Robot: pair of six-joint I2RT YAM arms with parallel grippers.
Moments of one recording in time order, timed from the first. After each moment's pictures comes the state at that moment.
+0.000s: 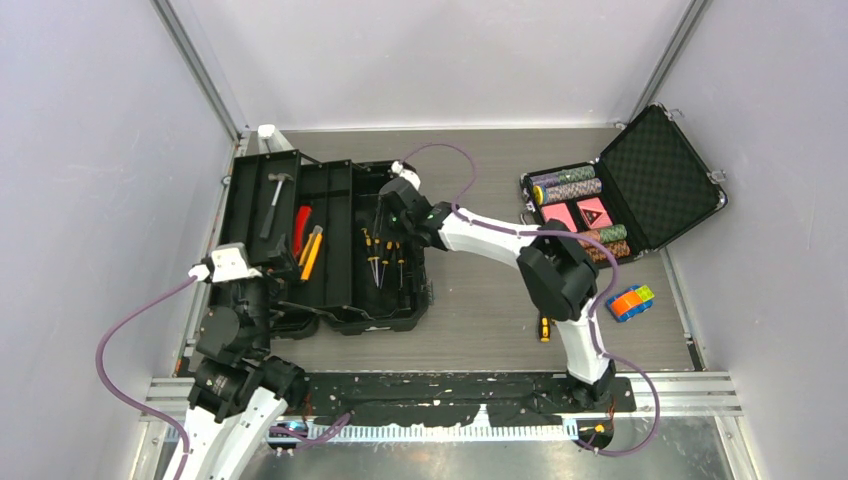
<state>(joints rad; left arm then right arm) -0.41 0.16 0.52 -0.17 -0.56 0.03 0.86 2.04 1.57 -0.18 0.06 0.81</state>
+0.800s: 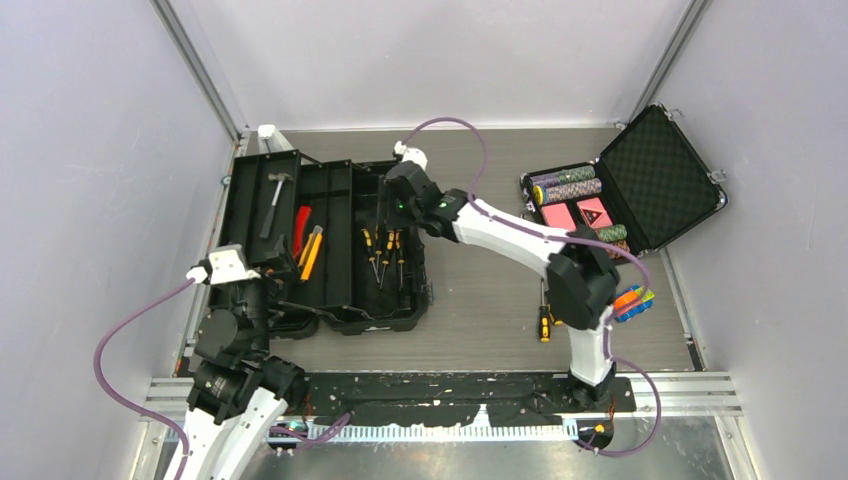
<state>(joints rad) -0.41 0.15 0.52 -0.17 -0.56 0.03 0.86 1.99 1.64 -0.27 0.18 0.66</state>
